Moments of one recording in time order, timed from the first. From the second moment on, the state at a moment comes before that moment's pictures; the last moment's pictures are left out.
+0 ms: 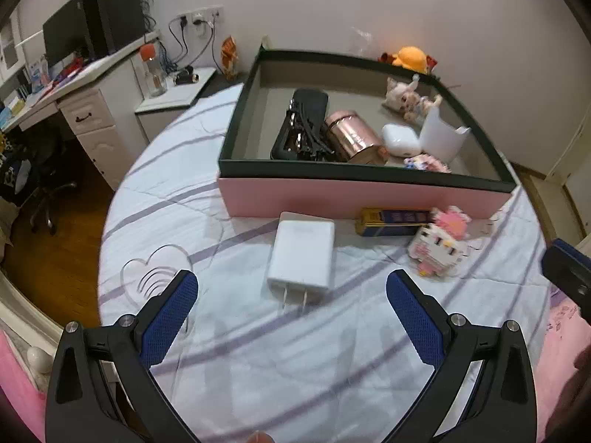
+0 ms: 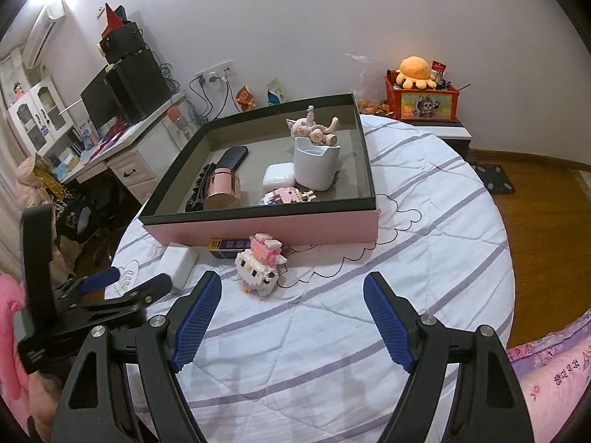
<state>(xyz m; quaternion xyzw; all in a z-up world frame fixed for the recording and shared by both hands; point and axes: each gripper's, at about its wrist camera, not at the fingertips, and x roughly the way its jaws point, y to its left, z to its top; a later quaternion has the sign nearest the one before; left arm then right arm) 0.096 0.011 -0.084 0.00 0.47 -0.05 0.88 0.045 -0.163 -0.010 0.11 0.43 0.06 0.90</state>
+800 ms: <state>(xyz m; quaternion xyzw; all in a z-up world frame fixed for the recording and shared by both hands) 0.109 0.018 -0.091 -0.01 0.48 -0.08 0.87 0.065 -0.160 -0.015 0.09 0.44 0.05 0.89</state>
